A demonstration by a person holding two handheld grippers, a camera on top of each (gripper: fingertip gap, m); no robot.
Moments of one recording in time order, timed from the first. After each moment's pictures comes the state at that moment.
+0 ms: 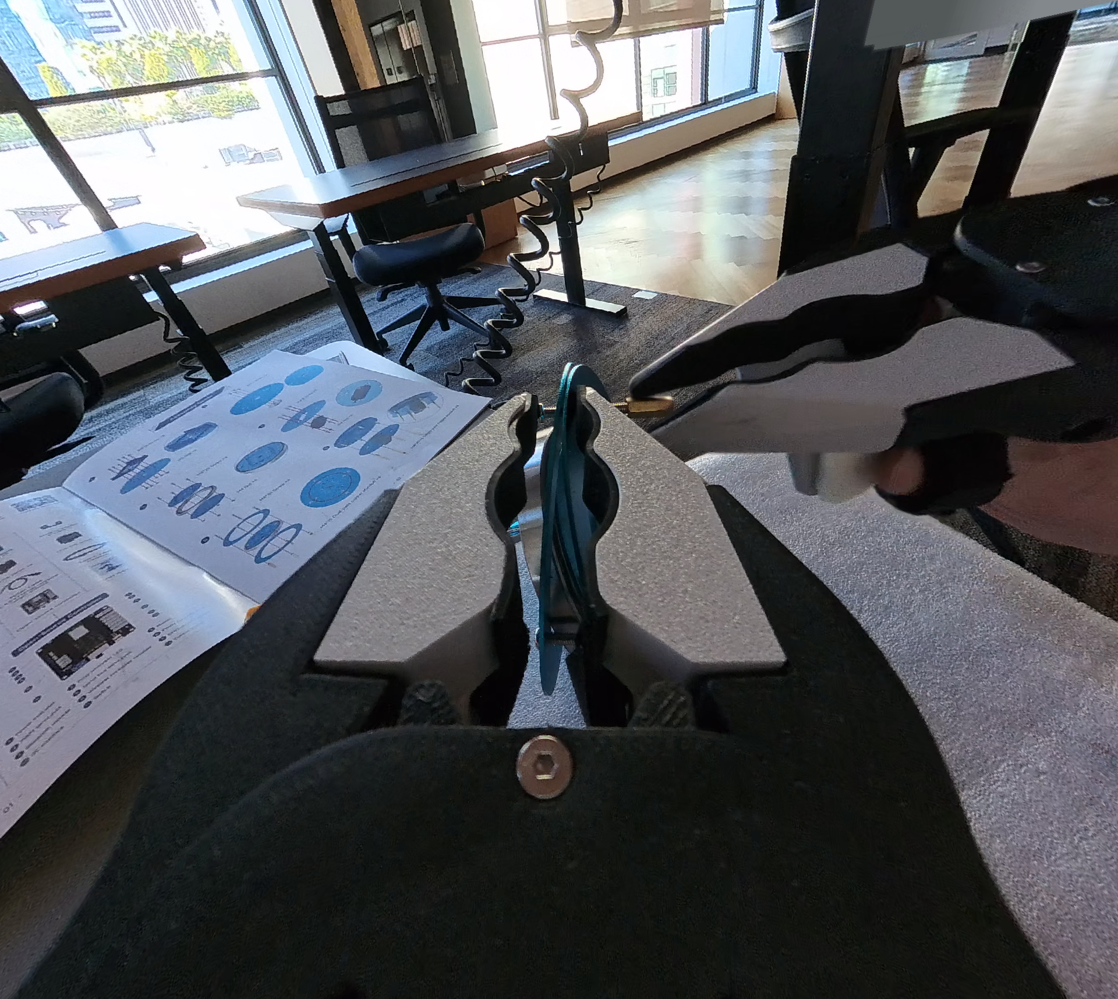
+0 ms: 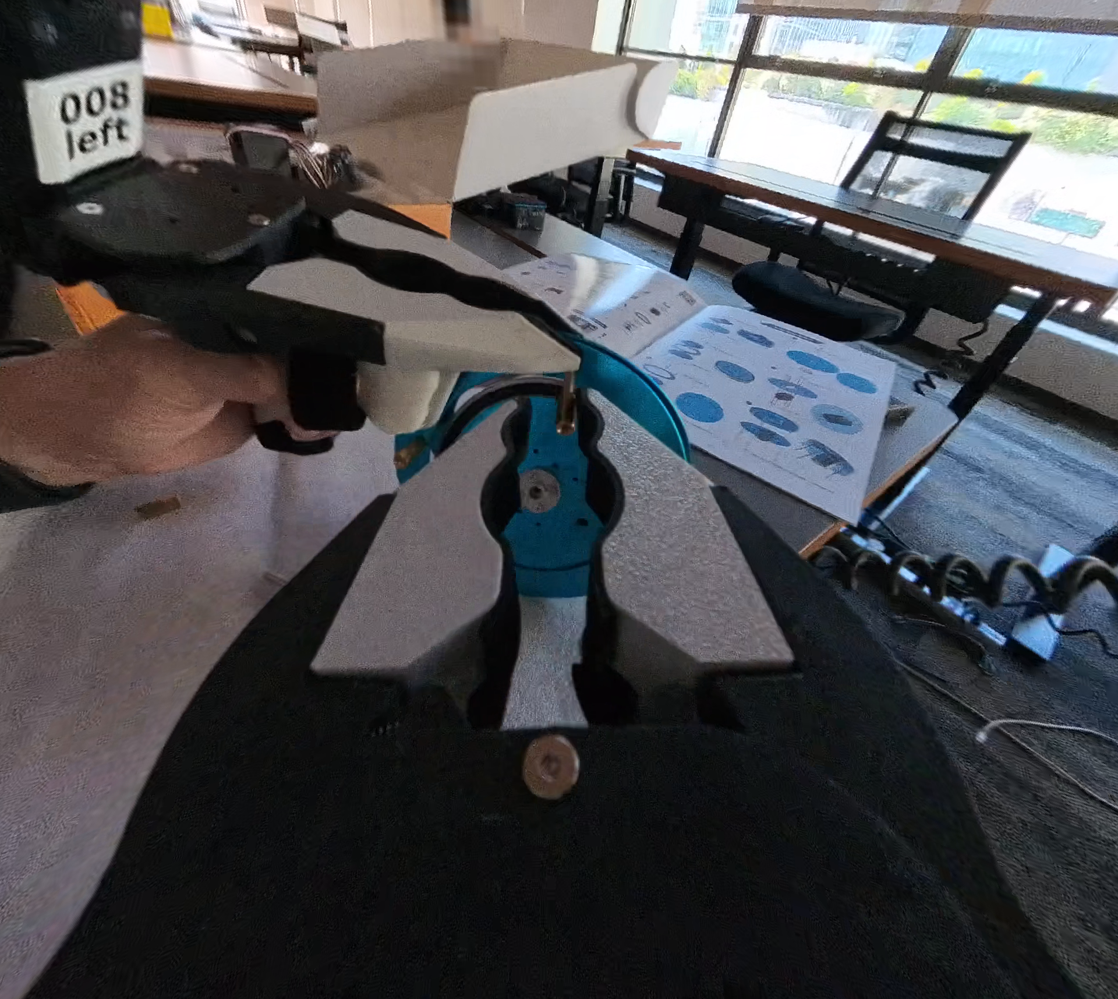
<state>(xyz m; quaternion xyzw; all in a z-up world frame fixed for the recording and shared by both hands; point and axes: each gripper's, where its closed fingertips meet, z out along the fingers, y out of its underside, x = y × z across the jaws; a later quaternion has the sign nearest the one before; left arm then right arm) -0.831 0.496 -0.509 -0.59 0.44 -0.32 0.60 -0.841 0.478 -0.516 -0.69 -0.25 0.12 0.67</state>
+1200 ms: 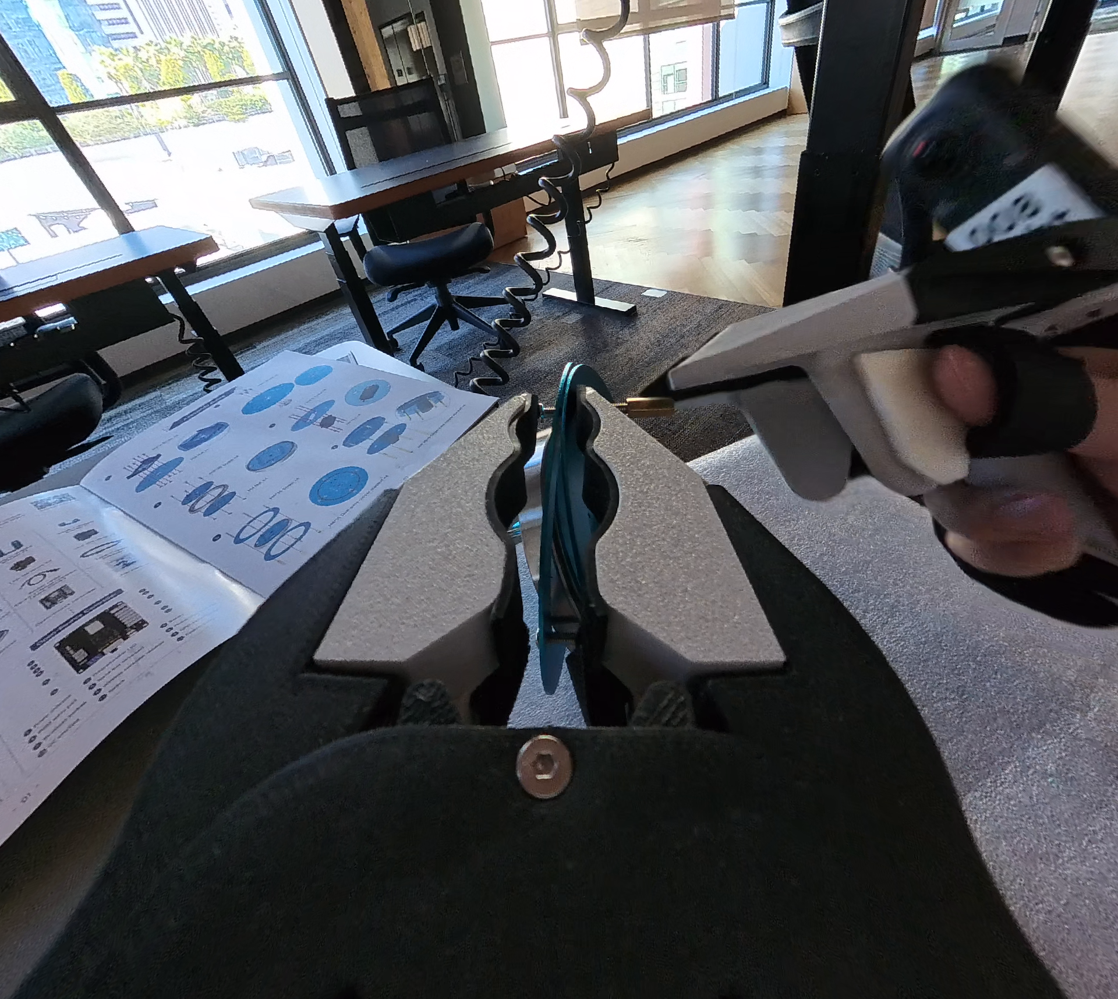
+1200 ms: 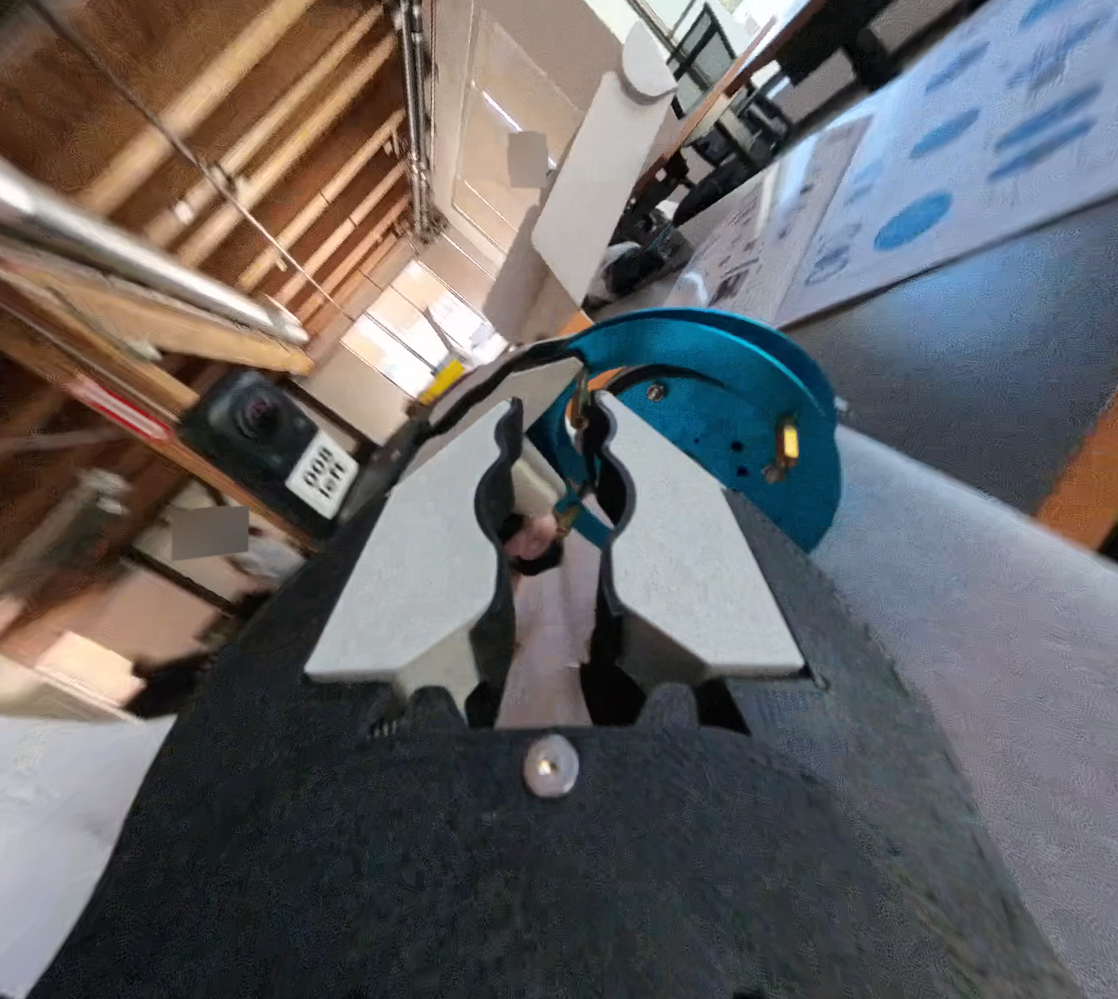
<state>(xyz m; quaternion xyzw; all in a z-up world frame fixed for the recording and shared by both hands) -0.832 0.496 -0.508 -0.59 0.44 -0.31 0.61 -0.836 0.474 -0.513 -0.66 0.05 0.51 0.54</state>
